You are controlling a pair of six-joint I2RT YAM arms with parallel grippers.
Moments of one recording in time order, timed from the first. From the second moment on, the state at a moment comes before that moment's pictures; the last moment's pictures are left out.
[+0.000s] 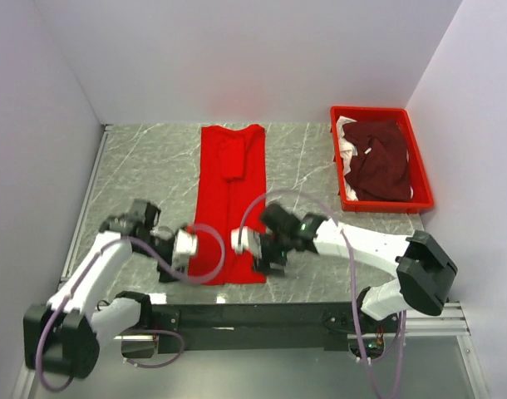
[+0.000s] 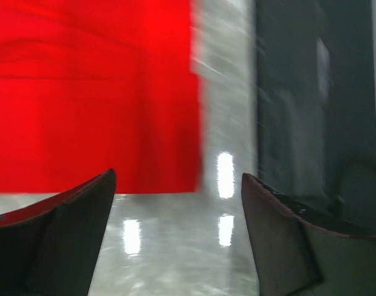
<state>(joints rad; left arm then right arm) -0.16 1.04 0.72 -1.08 0.87 1.30 0.91 1.42 0.93 -0.57 -0.39 -0.60</state>
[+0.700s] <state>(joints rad) -0.34 1.01 0.46 -0.84 0.64 1.52 1.15 1.50 0.76 -0.28 -0.24 -0.65</state>
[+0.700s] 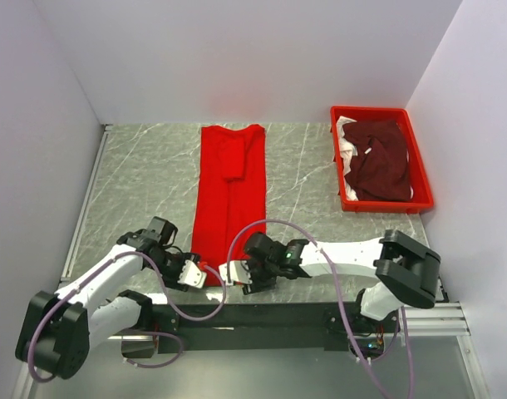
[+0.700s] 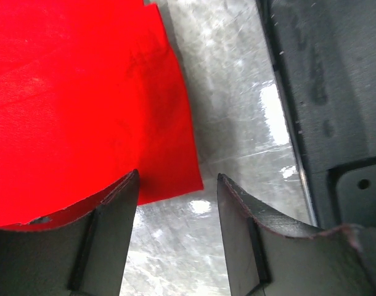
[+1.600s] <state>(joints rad) -0.49 0.99 0.52 -0.80 0.60 1.40 1.20 1.58 0.85 -0.36 -0.14 -0.62</state>
